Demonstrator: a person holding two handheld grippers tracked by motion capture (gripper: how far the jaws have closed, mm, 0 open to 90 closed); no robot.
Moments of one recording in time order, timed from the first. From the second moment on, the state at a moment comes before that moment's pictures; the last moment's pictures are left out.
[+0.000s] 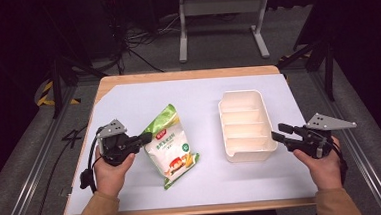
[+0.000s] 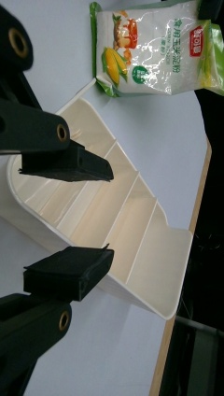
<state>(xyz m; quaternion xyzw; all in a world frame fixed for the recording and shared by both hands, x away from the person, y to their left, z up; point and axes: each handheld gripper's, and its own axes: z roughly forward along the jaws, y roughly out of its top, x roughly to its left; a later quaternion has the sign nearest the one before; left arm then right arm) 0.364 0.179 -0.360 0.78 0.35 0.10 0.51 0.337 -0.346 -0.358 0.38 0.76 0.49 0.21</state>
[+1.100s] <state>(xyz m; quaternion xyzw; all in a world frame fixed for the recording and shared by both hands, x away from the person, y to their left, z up) 0.328 0.182 -0.309 0.78 0.28 0.14 0.54 0.328 -0.263 -0.331 0.26 0.81 0.49 0.16</state>
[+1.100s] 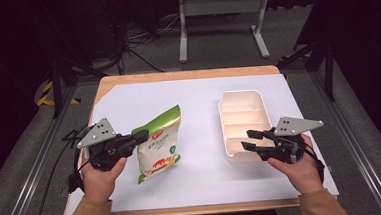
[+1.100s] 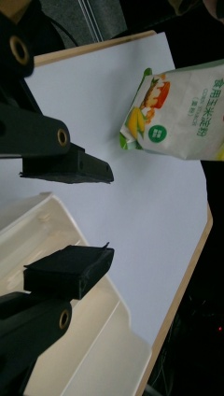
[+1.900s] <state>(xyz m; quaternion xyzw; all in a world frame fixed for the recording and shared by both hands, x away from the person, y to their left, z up) 0.319 0.136 -0.277 0.79 0.20 0.12 0.57 0.354 -0.189 -0.315 0.18 0.82 0.52 0.13</state>
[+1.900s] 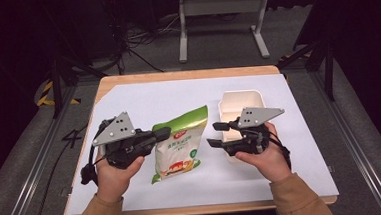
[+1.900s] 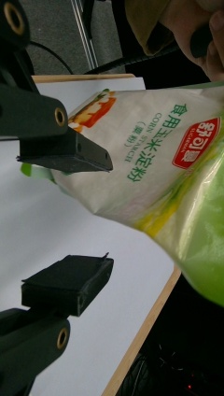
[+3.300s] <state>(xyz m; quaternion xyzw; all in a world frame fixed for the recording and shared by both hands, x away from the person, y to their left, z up) 0.326 0.138 -0.285 0.79 0.18 0.10 0.58 0.355 -0.157 -0.320 0.12 0.82 0.55 0.10</state>
